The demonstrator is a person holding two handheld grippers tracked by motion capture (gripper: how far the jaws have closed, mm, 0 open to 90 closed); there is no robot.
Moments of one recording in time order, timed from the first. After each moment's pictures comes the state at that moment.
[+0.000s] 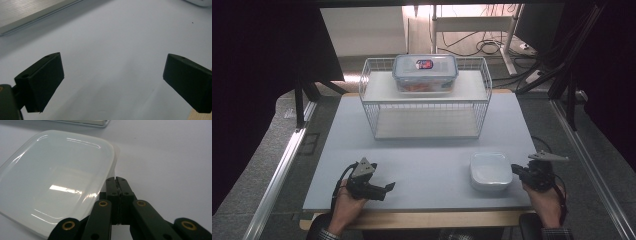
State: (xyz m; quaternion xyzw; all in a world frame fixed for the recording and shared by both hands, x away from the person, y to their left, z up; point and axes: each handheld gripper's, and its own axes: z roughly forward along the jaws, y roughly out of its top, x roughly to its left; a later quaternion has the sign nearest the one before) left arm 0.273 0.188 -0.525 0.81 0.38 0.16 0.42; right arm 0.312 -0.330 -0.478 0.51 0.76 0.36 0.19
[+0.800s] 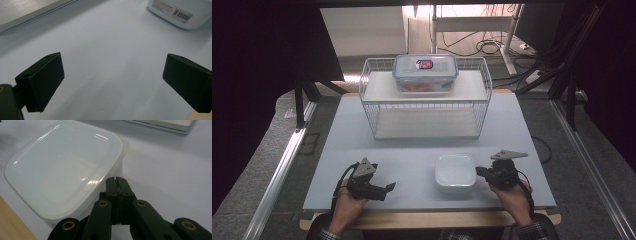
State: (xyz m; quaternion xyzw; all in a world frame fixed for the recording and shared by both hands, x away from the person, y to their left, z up) left arm 0.273 0.186 -0.526 0.81 0.38 0.15 0.42; right arm 0.317 -0.243 -0.488 0.42 0.82 0.38 0.11
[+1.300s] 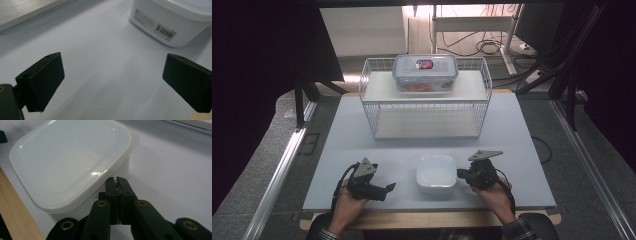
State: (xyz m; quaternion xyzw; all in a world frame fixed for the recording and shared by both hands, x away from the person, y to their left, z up) left arm 0.273 0.186 -0.526 0.81 0.38 0.16 0.41; right arm 0.322 -0.192 -0.497 0.37 0.84 0.38 0.08
